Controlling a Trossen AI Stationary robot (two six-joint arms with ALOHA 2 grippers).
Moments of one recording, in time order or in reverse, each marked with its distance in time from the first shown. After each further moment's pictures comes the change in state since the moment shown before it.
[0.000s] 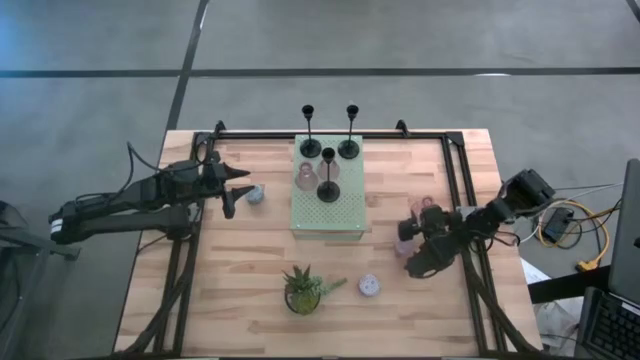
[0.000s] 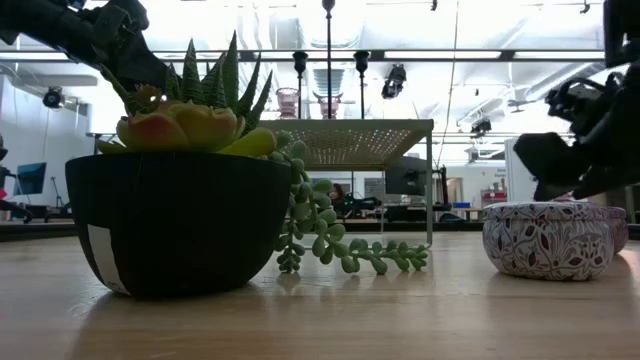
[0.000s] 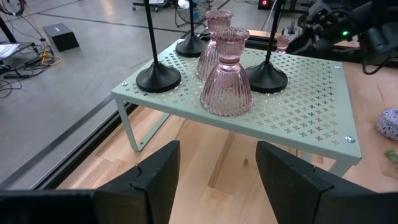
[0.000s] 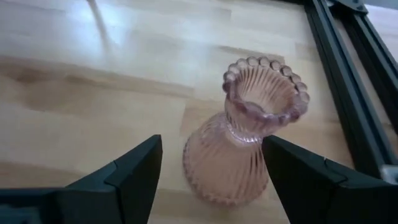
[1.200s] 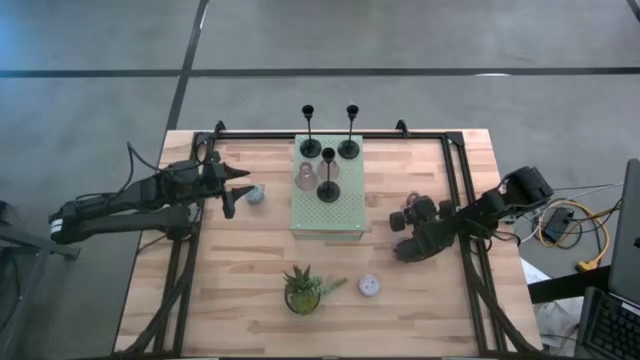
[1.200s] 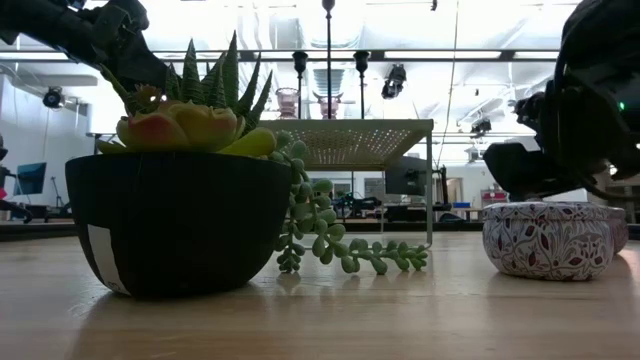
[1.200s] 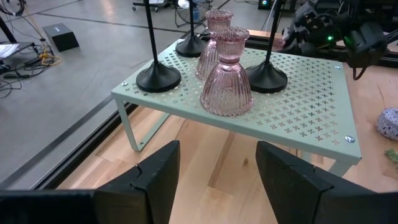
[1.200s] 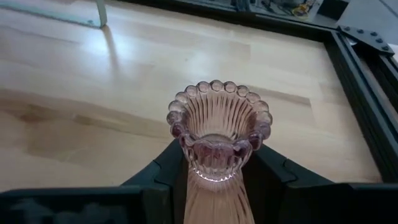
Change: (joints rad) left arm 0.000 0.000 0.000 0.000 0.000 0.000; right arm -0.188 -0.007 -0.037 0.224 0.168 -0.300
